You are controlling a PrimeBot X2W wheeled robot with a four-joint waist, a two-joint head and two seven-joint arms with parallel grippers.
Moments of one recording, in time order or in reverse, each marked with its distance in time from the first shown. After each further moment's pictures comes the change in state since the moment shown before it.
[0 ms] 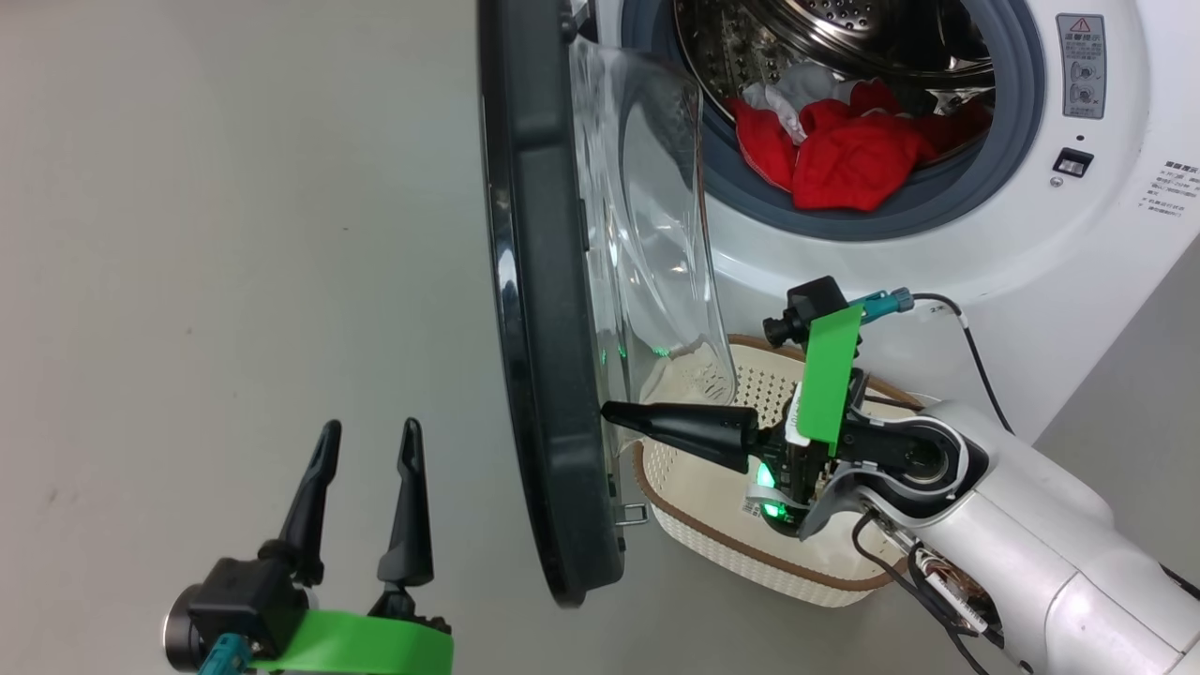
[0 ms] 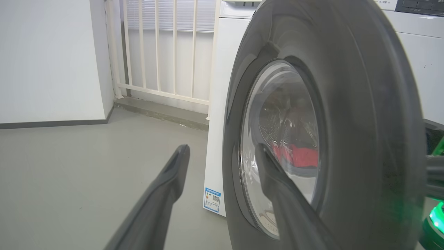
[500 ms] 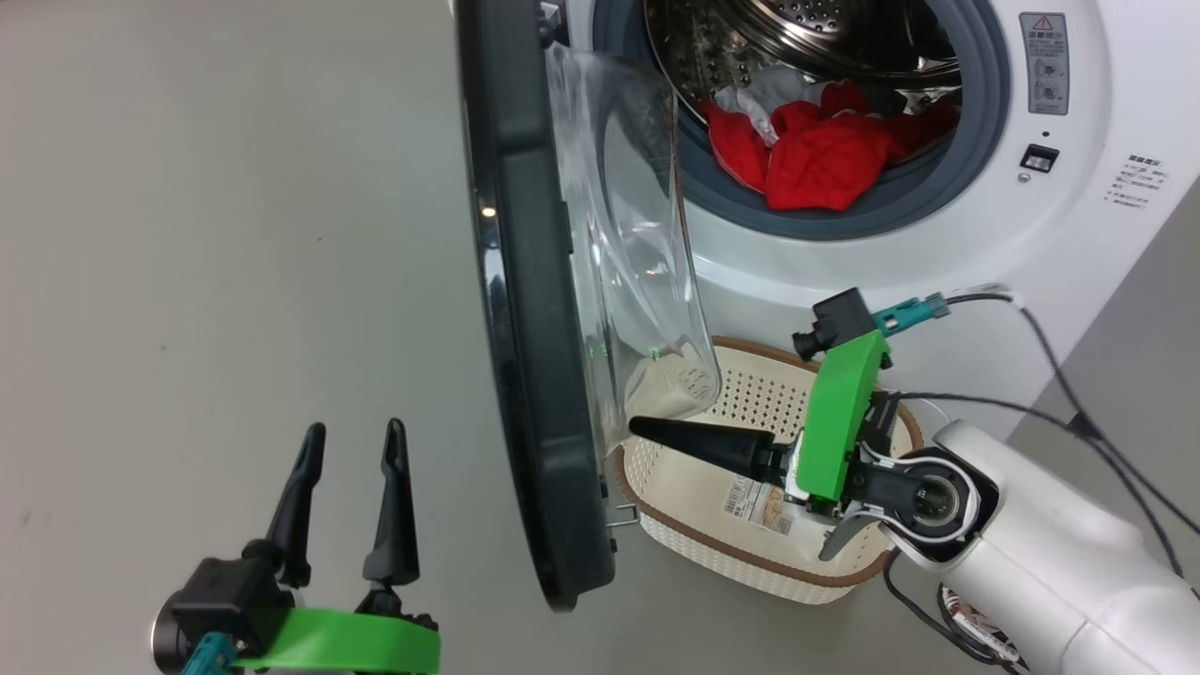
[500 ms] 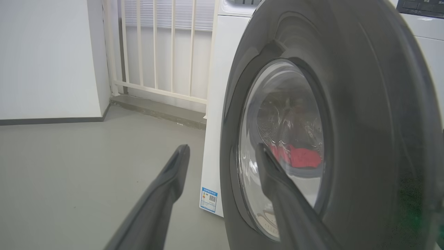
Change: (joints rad) left arm 0.000 0.000 0.020 0.012 -0.016 -0.001 0.000; right arm 0.038 -0.056 0.037 -0.047 -0.249 0.000 -0.109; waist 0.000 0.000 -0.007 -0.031
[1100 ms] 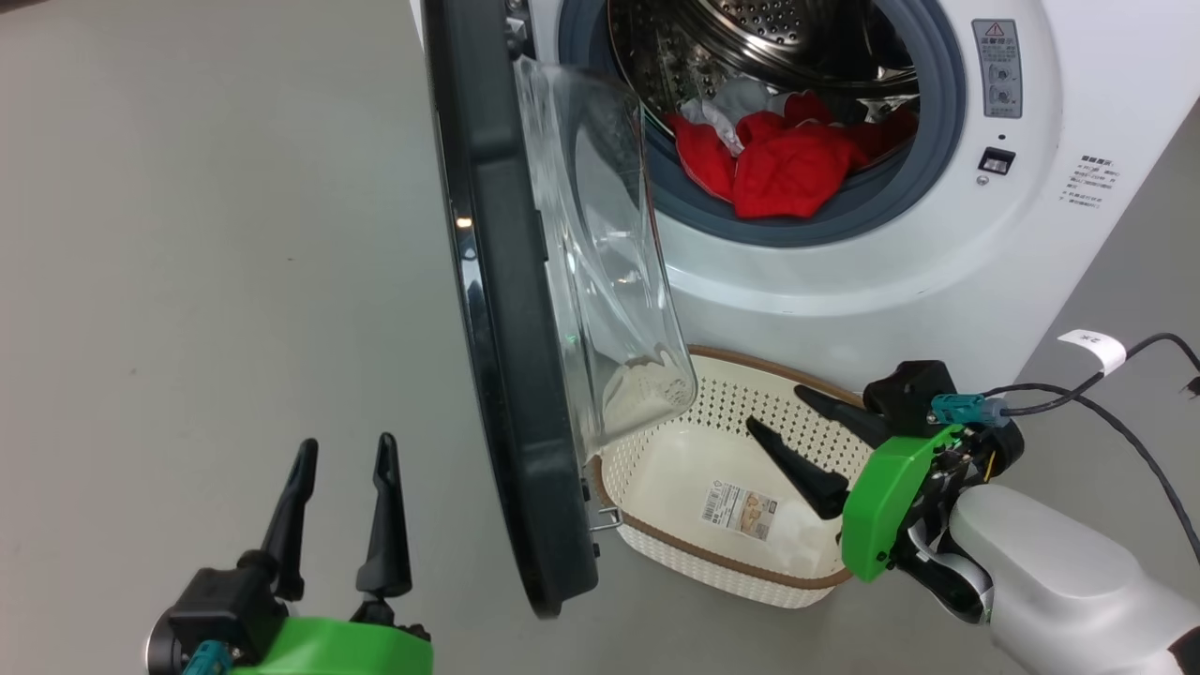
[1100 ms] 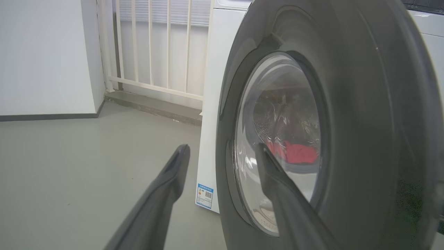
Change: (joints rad) left arm 0.017 0.000 0.018 0.018 0.000 -0.001 0.000; right arm 0.019 -0.072 0.174 0.221 -0.925 0.000 -0.691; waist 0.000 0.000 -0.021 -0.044
